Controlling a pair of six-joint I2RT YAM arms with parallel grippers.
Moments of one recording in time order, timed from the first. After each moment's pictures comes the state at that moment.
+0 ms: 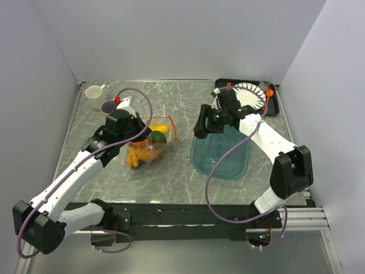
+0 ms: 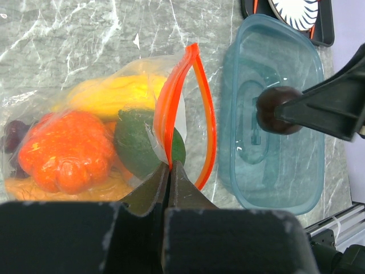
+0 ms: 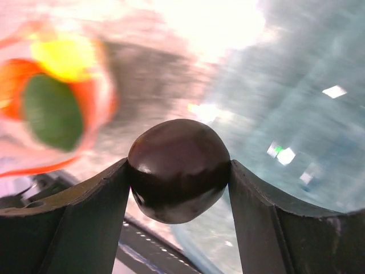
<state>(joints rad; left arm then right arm) -0.49 1.07 0.97 -0.39 -0.02 -0.60 0.39 1.59 1.30 -0.59 -0.31 0.47</state>
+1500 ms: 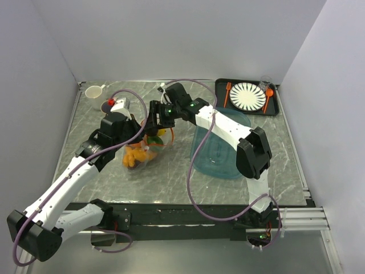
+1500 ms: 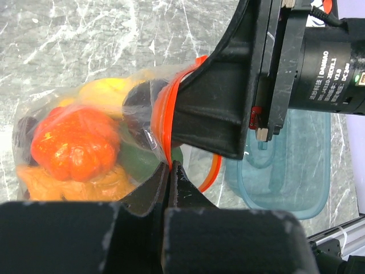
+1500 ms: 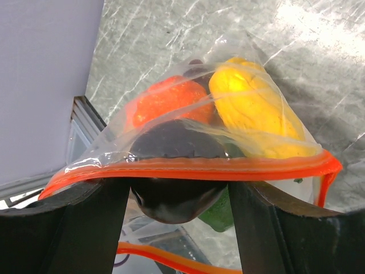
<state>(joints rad) -0.49 1.00 0.96 -0.44 -0.08 -0.60 0.73 2.01 1.80 -0.49 -0.42 0.60</state>
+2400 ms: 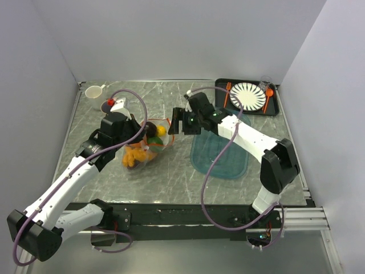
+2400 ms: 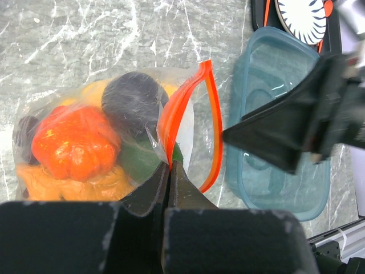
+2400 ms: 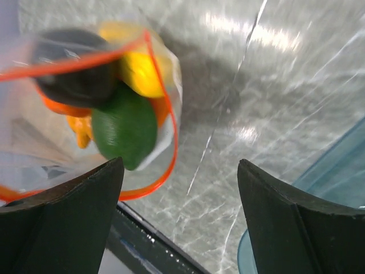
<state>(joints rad) -0.49 1.00 0.96 -0.44 -0.09 -0.61 0.64 1.69 1.41 -0.49 -0.22 0.57</state>
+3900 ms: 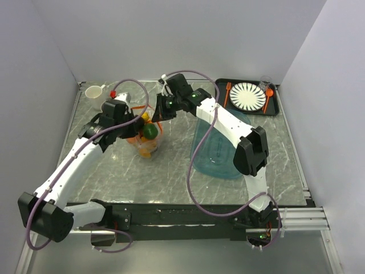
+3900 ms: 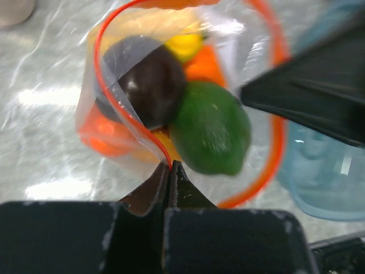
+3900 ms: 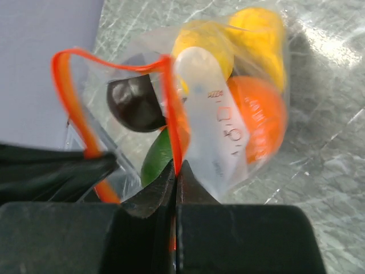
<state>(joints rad) -0.38 1.19 1.15 -0.68 -0.06 -0.47 0.70 2.06 2.01 -0.67 -0.40 0.55</state>
